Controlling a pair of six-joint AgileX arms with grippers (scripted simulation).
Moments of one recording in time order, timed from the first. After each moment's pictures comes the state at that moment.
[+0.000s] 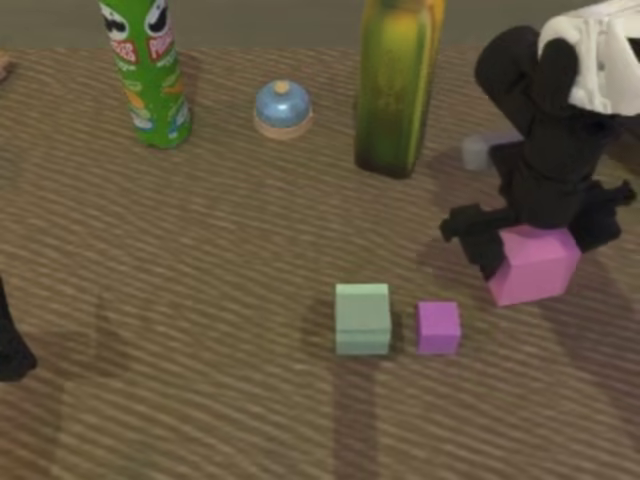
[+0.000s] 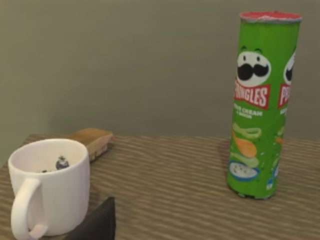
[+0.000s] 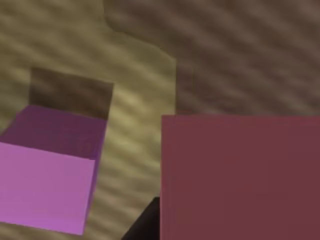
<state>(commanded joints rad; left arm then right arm) 0.02 0.00 0.00 0.00 0.00 0.00 0.39 2.04 1.52 -1.07 0.00 0.19</state>
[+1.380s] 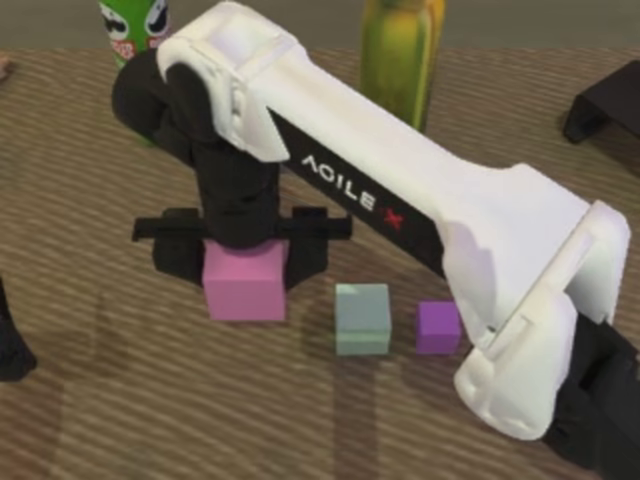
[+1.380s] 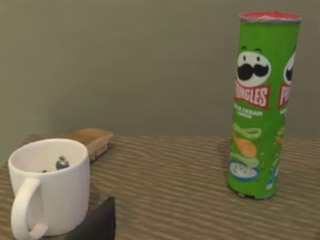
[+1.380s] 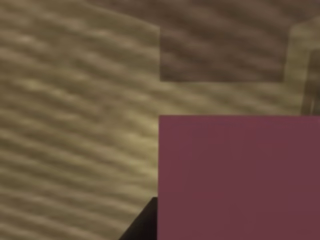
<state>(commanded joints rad) 0.02 0.00 0.00 0.00 0.00 0.00 0.88 2.78 2.90 -1.69 0.02 0.90</state>
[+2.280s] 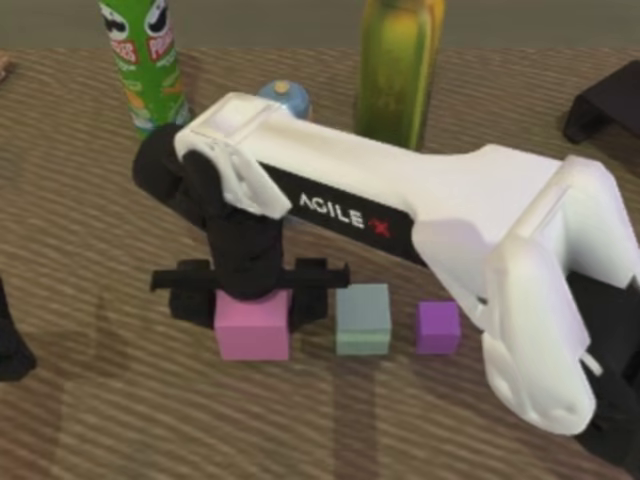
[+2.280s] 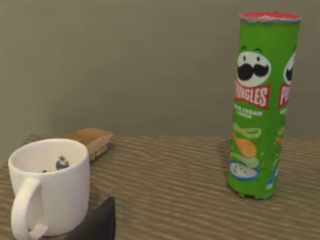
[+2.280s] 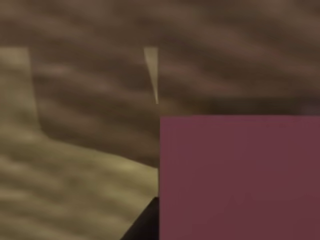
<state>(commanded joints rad) 0.02 0.00 0.00 0.00 0.00 0.00 0.88 2.64 2.35 -1.28 0.01 0.90</state>
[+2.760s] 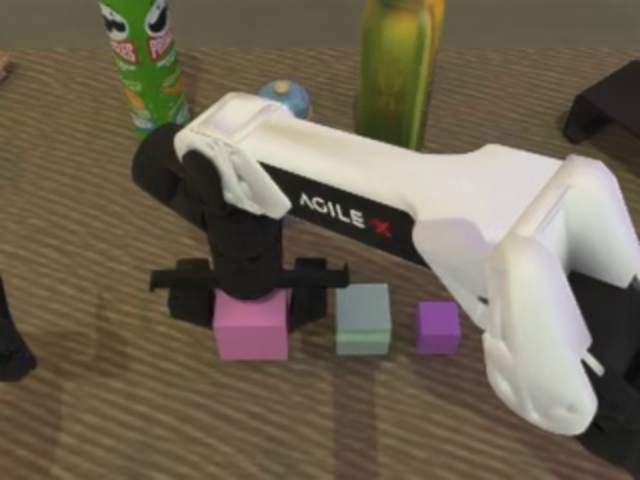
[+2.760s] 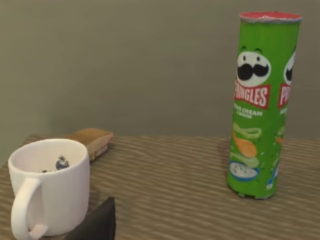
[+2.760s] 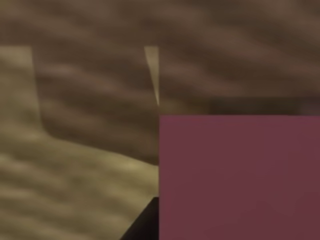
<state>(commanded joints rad) 0.02 0.00 0.00 0.00 0.00 0.00 0.88 2.63 2.35 -1.28 0.01 0.90</state>
